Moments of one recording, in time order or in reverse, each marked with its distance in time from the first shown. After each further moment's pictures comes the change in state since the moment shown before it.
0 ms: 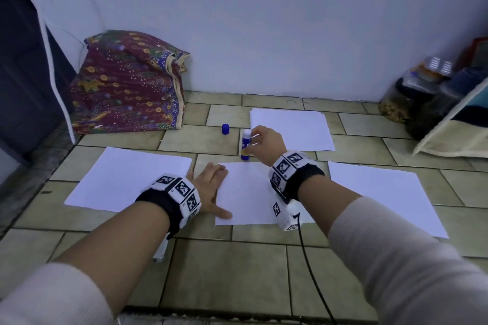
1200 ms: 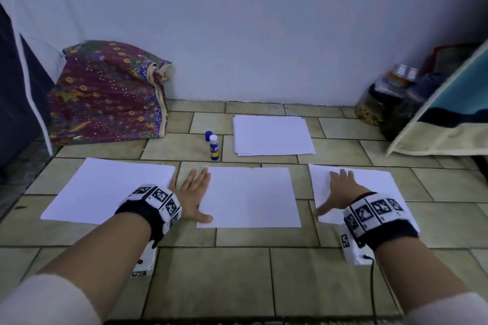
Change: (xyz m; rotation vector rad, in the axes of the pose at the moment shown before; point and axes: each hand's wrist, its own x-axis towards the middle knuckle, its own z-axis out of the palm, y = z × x) left_hand 0.007 -0.001 0.004 0.048 -0.050 -0.021; right_hand -0.085 0.111 -0.119 -0.855 -0.181 0.483
